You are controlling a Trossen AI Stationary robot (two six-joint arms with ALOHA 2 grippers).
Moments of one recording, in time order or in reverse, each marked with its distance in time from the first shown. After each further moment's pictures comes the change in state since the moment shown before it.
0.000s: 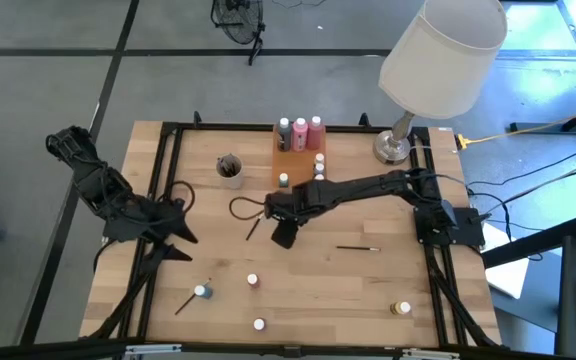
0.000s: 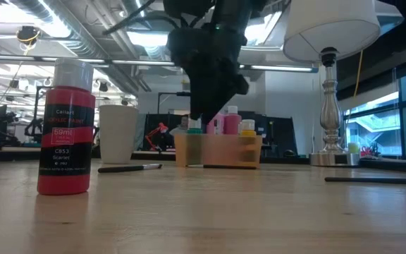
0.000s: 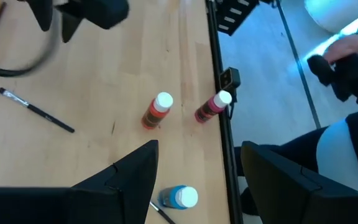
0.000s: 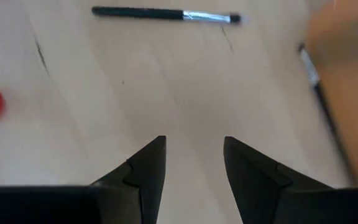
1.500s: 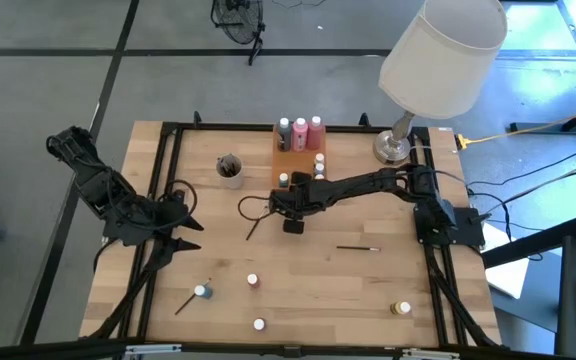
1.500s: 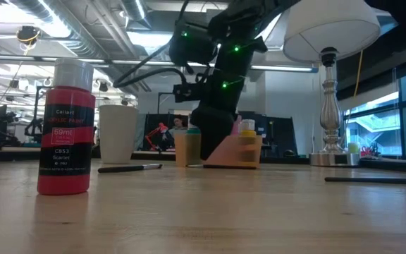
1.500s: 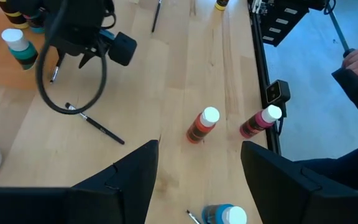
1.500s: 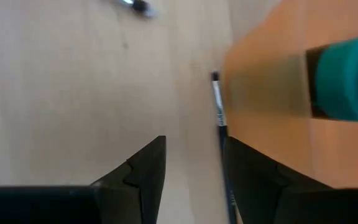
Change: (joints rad) left arm 0.000 0.027 0.000 -0.060 -0.174 0.029; right arm -0.076 0.029 -0.214 0.249 0.263 -0.440
